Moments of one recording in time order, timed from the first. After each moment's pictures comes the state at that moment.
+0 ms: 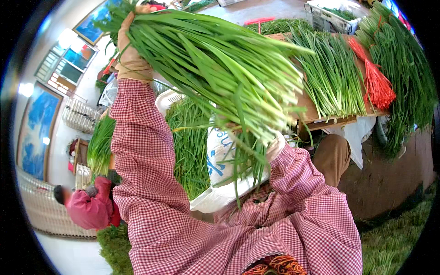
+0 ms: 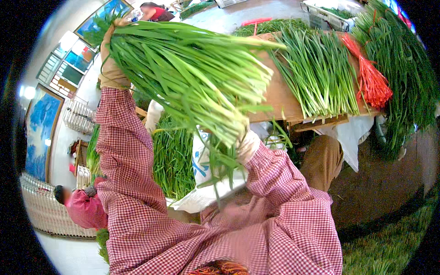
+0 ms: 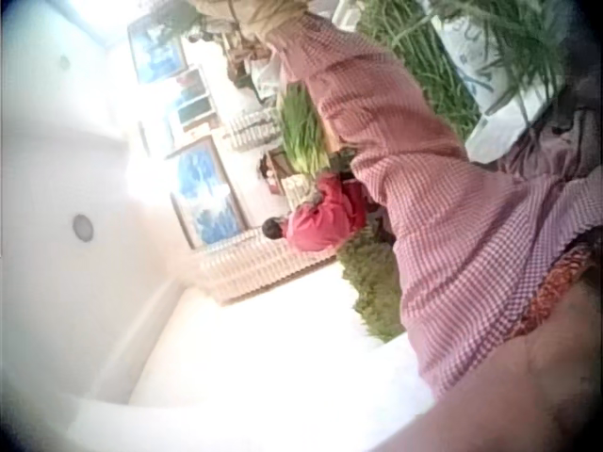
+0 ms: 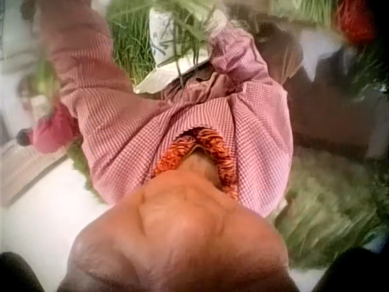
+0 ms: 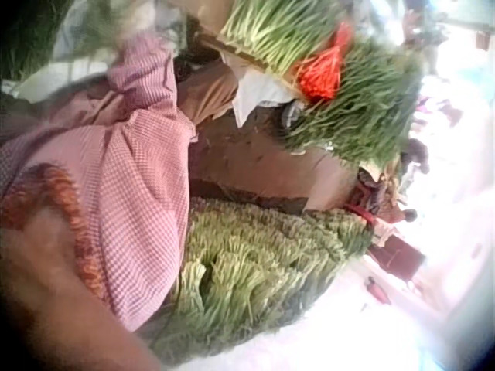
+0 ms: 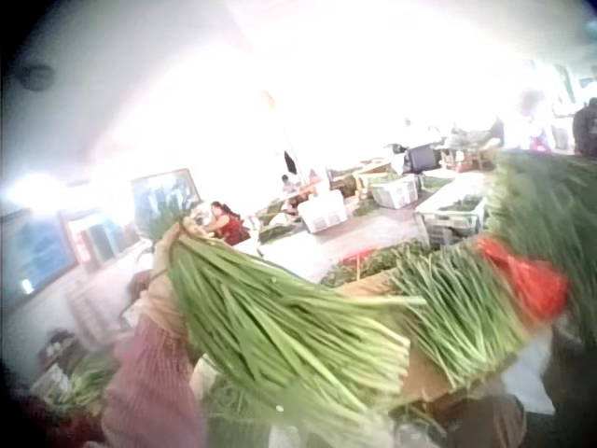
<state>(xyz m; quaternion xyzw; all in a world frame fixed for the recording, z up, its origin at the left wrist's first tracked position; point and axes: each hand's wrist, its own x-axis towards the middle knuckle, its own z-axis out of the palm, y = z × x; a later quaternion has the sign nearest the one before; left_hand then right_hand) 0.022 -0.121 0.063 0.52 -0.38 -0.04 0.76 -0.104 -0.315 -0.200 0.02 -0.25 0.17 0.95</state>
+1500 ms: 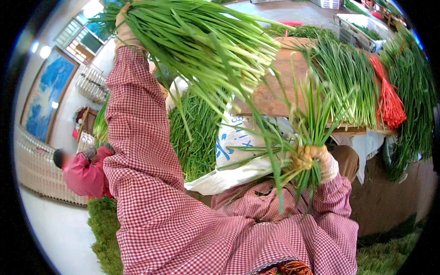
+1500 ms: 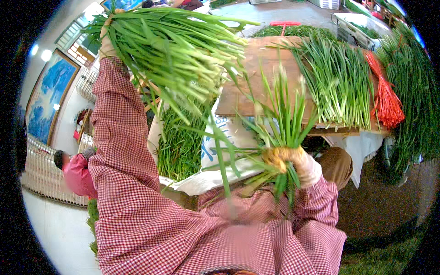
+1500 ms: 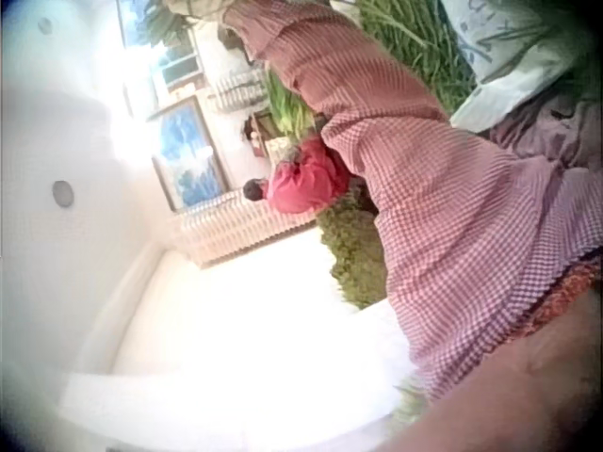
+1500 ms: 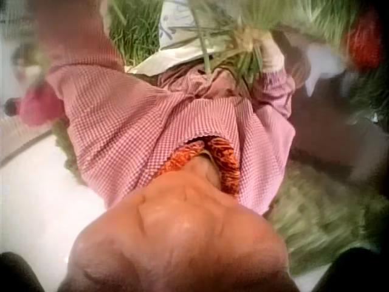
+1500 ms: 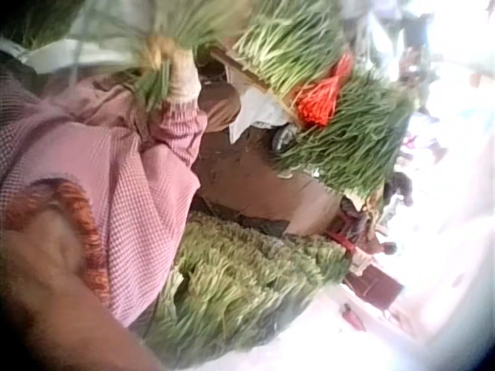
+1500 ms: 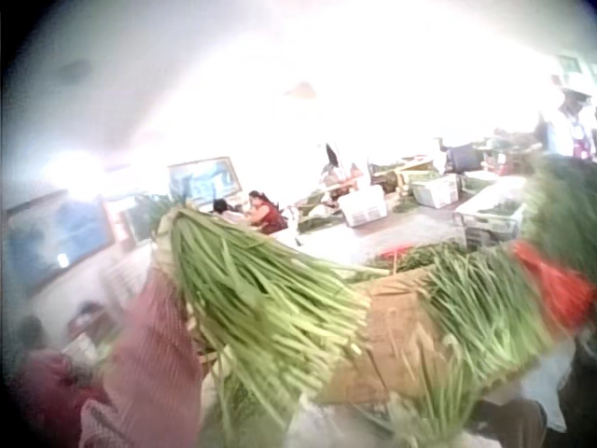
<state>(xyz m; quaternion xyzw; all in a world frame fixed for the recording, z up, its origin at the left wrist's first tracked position) 0.008 0.000 0.115 0.53 -0.33 0.06 0.78 -0.184 -0.425 -0.190 -0.50 -0.25 0.26 0.79</state>
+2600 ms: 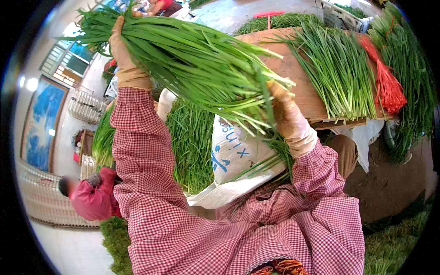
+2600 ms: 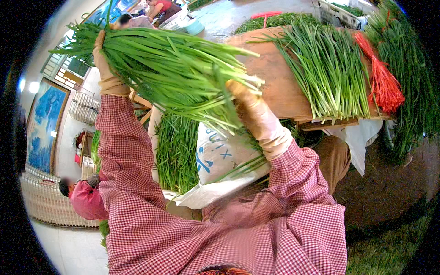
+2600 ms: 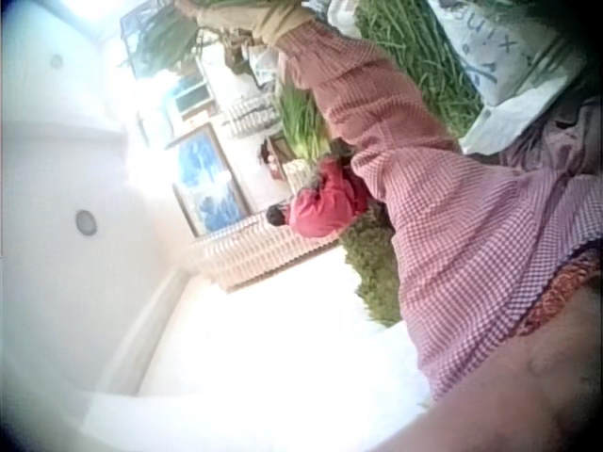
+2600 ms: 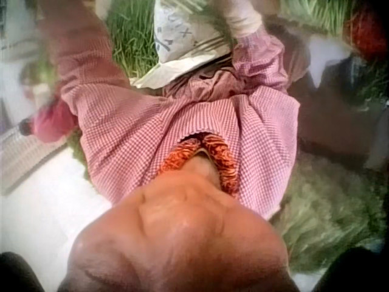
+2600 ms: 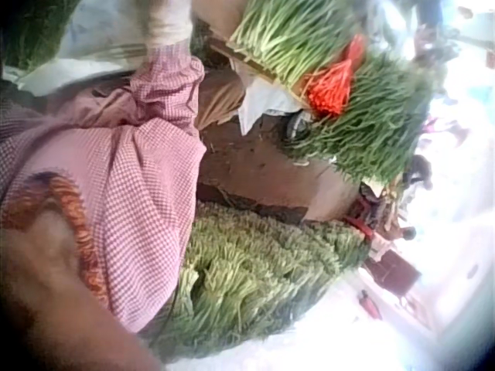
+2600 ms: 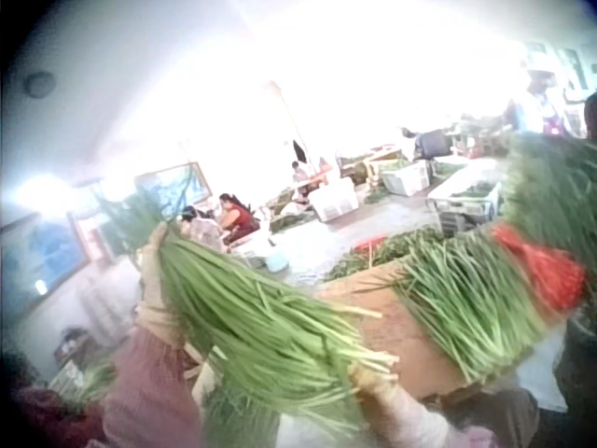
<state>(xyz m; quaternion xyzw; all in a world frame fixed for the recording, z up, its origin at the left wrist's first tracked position) -0.009 -0.131 0.060 0.58 -0.20 0.24 0.75 -0.105 -0.356 -0.134 -0.26 -0.15 0.18 0.94</state>
